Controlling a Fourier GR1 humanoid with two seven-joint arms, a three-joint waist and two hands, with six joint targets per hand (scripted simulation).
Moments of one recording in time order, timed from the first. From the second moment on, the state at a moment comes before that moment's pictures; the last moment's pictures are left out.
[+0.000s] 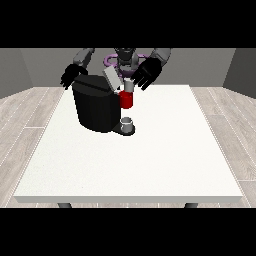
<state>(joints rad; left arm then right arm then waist) -1.15 0.48 0.13 -0.64 -0.61 -0.14 -0.12 -0.33 -0.02 -0.01 -1.39 0.00 -0.15 -0.02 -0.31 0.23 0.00</state>
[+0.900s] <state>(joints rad) -1.17 0.44 0.12 -0.62 -0.64 -0.14 -0.12 -0.33 -0.04 -0.04 -1.39 -0.03 -0.16 -0.05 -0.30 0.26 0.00</state>
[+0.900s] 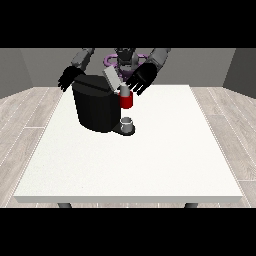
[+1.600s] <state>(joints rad) -1.18 0.44 0.12 -0.60 -0.66 -0.15 -0.13 -0.33 -0.03 -0.05 -1.39 -0.02 -0.17 -0.05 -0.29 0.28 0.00</state>
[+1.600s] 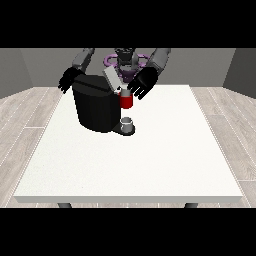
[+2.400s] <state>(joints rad) -1.17 0.44 0.11 -0.61 -0.69 -0.14 -0.15 -0.32 -0.04 -0.06 -1.38 -0.03 -0.17 -0.08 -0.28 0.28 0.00</state>
